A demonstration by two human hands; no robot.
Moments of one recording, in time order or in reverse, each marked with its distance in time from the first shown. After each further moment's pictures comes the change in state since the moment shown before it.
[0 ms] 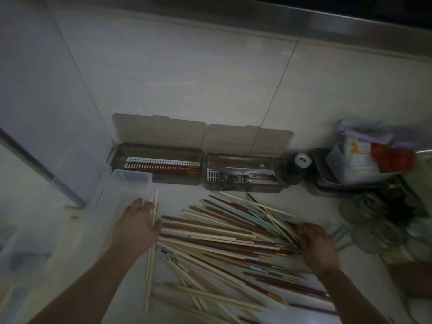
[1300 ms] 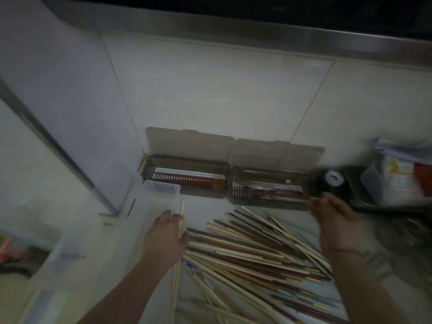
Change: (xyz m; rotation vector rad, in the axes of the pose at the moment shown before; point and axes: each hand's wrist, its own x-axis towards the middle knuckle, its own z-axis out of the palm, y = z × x) left_hand 0.000 -0.002 0.000 -0.009 -0.002 0.007; right_hand 0.076 -0.127 -0.044 1.393 0.306 0.478
